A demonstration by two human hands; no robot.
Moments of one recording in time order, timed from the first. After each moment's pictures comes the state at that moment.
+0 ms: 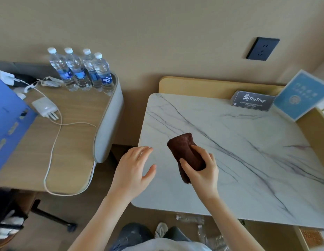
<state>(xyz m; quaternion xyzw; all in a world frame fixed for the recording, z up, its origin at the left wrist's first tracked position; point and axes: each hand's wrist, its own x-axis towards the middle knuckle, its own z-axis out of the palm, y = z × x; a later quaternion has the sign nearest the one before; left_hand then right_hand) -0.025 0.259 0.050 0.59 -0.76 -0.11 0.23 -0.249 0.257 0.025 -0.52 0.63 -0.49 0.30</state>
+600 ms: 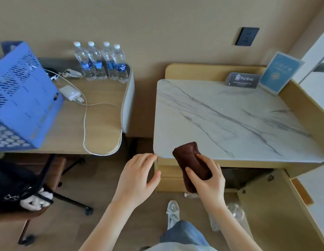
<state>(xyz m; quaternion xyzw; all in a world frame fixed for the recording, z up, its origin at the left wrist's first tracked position) 0.053 0.460 0.054 0.55 -0.80 -0.11 0.22 -0.174 0.481 0.023 -0.50 0.65 -0.50 0.29</state>
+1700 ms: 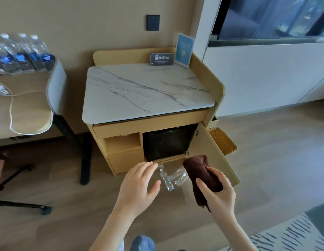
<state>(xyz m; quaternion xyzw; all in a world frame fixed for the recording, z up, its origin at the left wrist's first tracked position) -0.163 0.728 0.034 0.44 -0.86 -0.17 0.20 -0.395 0.831 0.015 -0.35 0.74 -0.54 0.20</state>
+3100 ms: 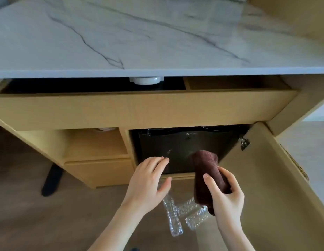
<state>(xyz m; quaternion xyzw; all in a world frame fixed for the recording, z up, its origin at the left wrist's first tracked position) -0.341 0.450 -0.349 0.49 -0.84 -0.16 0.19 -0.544 0.519 -0.359 -0.29 0.71 -0.57 0.29</state>
